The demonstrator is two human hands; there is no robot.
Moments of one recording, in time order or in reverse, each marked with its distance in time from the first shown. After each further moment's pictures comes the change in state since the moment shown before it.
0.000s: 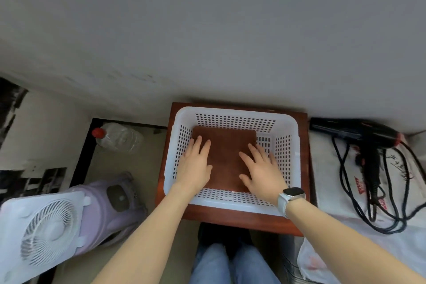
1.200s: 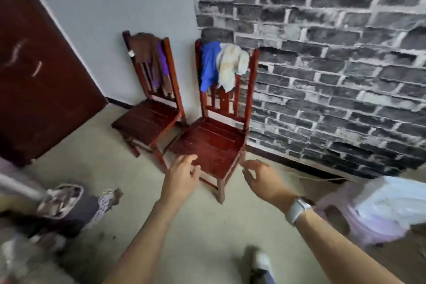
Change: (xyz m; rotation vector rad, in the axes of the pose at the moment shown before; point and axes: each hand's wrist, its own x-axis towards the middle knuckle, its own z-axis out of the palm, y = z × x) left_hand -0.917 -0.141 0.220 -0.580 1.240 -1.656; right_hand -0.563 -0.546 0.299 -0.321 -0.484 -1.581
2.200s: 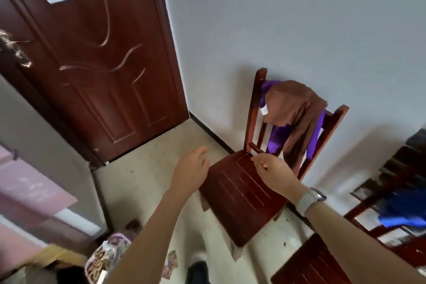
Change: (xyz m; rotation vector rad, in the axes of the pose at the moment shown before) left_hand 0.498 -0.393 -0.247 0.007 0.202 -0.297; right_hand 0.642 -0.362 0.197 0.009 -0.169 -0.333
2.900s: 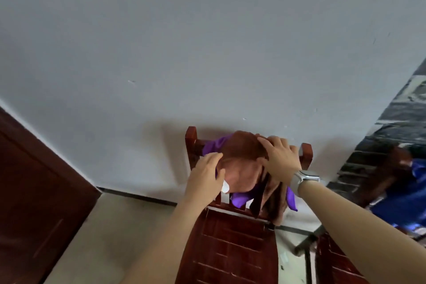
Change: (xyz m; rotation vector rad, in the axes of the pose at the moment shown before) left_hand 0.338 0.092 0.106 -0.052 -0.425 0.680; right_hand 0.224 0.098 -0.103 -0.433 0.301 0.669
